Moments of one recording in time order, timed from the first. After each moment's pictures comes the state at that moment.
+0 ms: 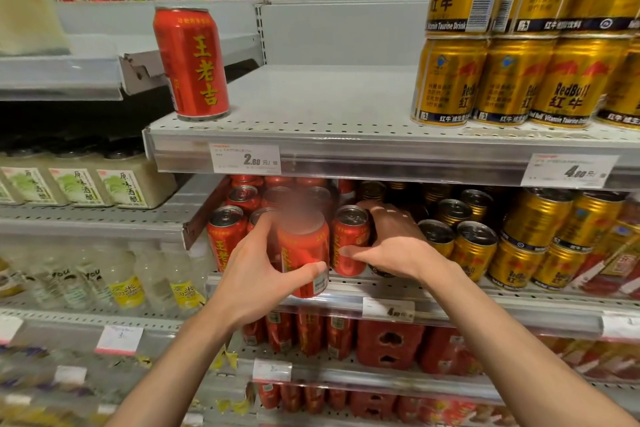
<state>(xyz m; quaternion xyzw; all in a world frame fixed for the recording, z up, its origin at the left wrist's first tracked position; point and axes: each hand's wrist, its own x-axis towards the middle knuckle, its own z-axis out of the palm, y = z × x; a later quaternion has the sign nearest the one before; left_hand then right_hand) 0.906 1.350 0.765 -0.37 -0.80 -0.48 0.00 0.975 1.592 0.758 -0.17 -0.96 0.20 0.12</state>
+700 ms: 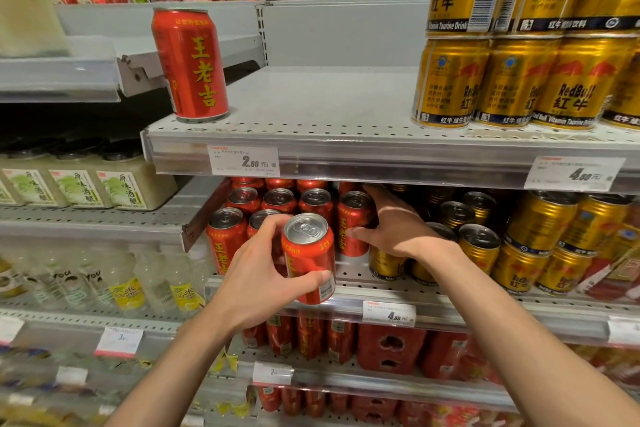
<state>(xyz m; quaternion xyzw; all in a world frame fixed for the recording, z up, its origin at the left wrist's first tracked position) 0.907 1.353 0.767 -0.39 -0.80 -0.45 0.00 0.956 1.612 0.770 -0.17 -0.95 0.24 0.11</state>
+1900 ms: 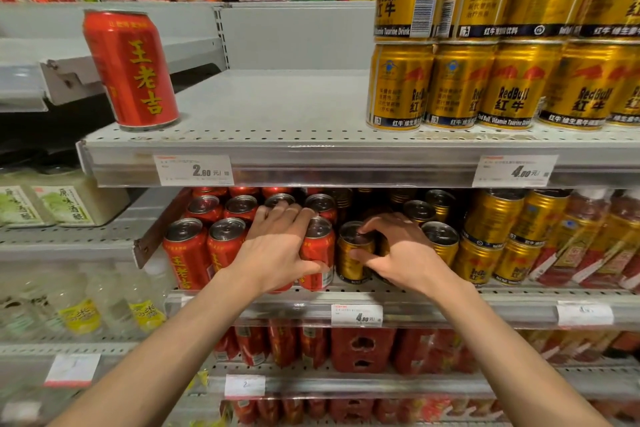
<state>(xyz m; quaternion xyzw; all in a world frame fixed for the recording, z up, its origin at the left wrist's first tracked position) 0.881 1.441 0.767 -0.51 -0.85 -0.07 0.13 1.025 1.633 0.747 -0.19 -0.95 0.15 0.18</state>
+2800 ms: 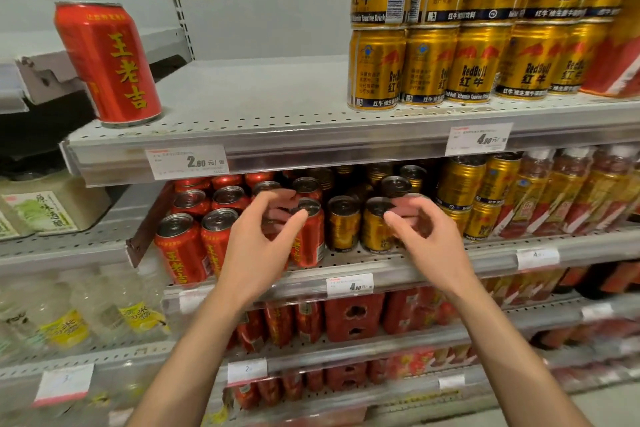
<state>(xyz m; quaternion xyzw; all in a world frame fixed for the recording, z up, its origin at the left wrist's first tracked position) 0.916 1.400 0.775 -0.41 -0.71 -0.57 -0.03 1.095 1.593 0.751 -0.27 -0.75 0.46 0.39</state>
